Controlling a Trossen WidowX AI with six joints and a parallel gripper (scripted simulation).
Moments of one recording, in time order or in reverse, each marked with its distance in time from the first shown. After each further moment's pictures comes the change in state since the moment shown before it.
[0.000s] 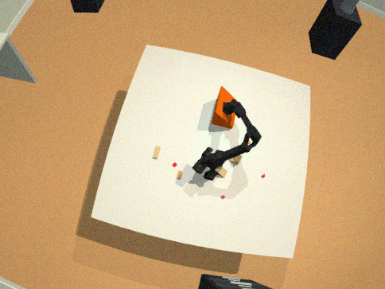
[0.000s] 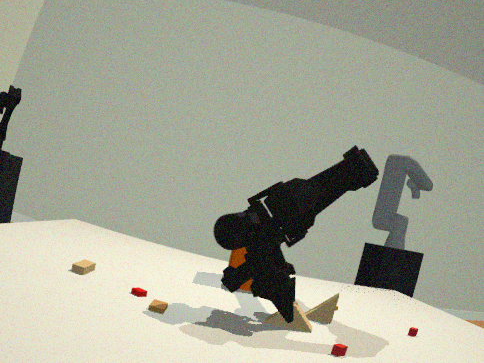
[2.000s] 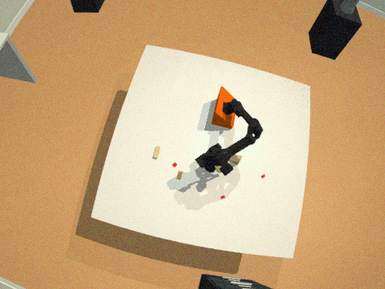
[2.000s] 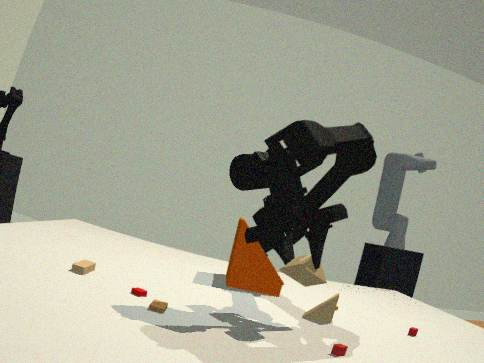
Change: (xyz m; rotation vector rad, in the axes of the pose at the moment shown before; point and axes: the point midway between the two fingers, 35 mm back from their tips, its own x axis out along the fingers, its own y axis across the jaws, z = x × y) arm -0.076 -0.003 -0.058 -1.053 -0.122 -0.097
